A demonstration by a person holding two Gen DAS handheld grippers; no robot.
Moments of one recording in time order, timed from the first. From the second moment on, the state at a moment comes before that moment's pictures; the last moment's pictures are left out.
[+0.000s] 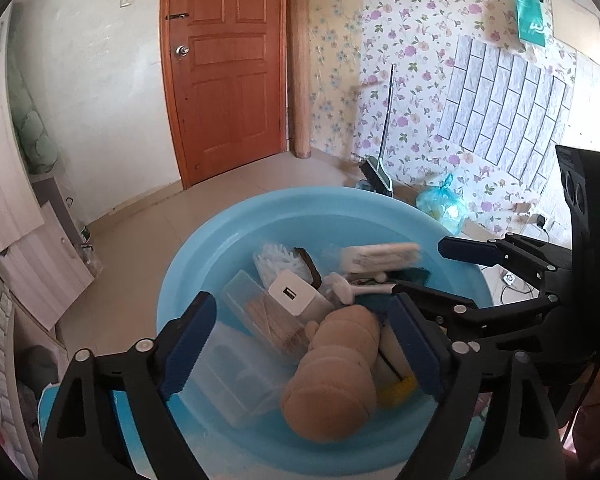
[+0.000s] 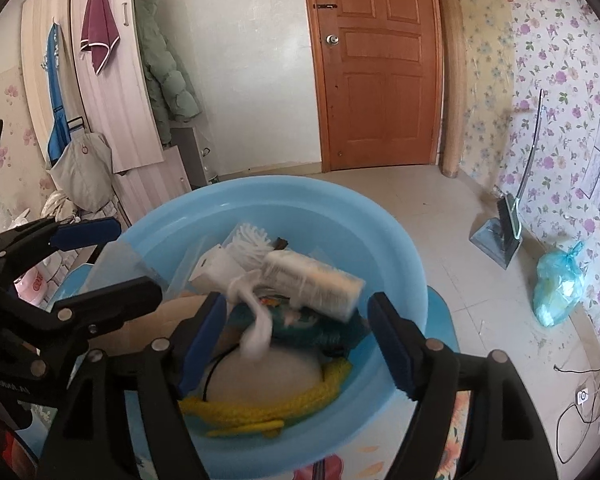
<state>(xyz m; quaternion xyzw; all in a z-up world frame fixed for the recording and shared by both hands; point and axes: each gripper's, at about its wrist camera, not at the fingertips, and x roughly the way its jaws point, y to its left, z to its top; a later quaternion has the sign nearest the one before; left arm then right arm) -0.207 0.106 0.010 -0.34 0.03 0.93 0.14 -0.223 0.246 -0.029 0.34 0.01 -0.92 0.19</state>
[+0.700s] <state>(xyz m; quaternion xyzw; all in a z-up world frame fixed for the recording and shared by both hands) -0.115 0.090 0.058 -0.31 0.05 0.95 0.07 -0.141 0.233 0.028 0.30 0.00 -0.94 0.17</state>
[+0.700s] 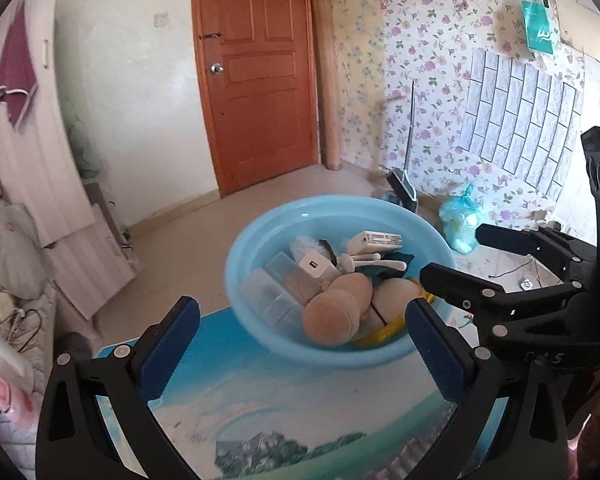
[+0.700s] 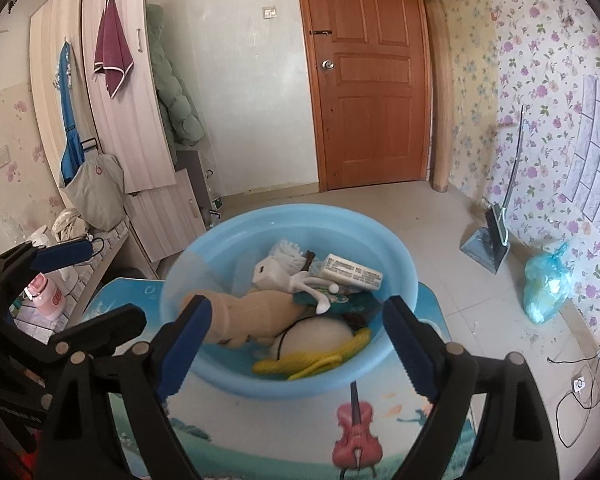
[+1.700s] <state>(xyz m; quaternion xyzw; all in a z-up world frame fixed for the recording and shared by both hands) -0.014 0.044 0.070 -0.32 -0.05 0.94 0.06 -0.051 0.224 0.041 0.28 -0.01 -0.95 0.15</state>
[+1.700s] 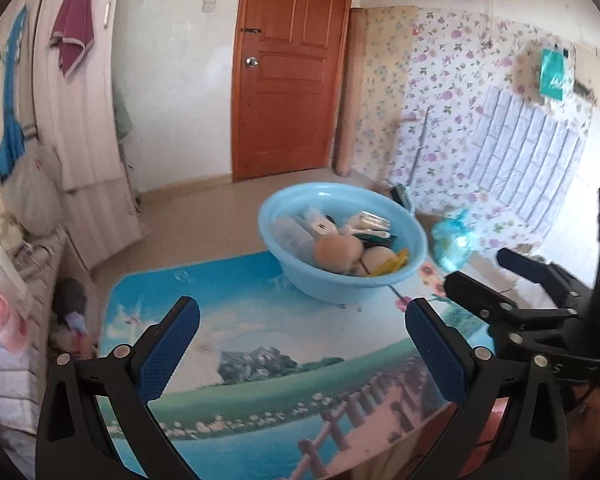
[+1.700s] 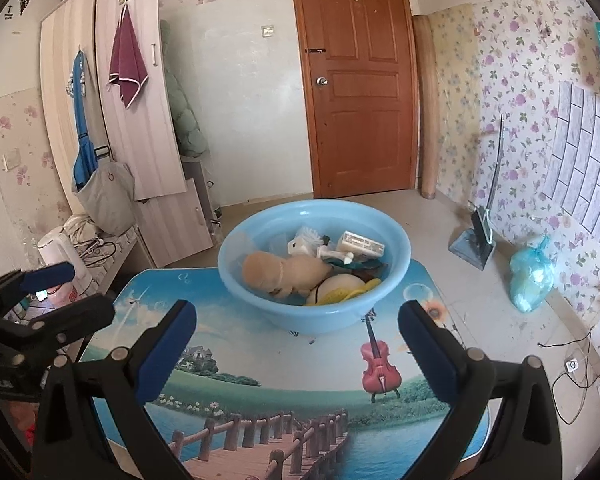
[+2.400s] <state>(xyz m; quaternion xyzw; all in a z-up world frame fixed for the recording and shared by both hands) -0.014 0.039 0.062 -0.32 -0.04 0.95 0.03 -0.051 0.209 0.033 0.29 0.01 -0.94 0.16</state>
